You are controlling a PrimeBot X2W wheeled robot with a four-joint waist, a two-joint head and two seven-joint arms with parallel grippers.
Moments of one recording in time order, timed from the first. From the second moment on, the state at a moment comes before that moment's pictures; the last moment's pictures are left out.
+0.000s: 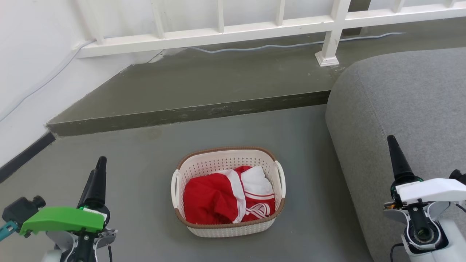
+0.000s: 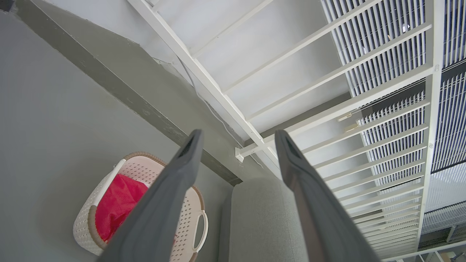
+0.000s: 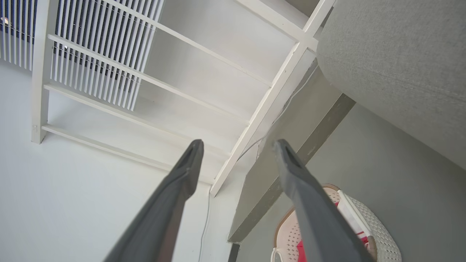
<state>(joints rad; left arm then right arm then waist) -0.07 0.14 -0.10 0.20 -1.27 -0.12 -0.06 -0.06 -0.12 0.03 0.26 1.19 0.09 -0.07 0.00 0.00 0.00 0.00</state>
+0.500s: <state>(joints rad) -0.09 0.17 -0.16 0.17 -1.01 -0.08 -0.10 -0.06 -0.14 0.10 0.23 0.92 0.05 -0.11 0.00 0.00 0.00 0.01</state>
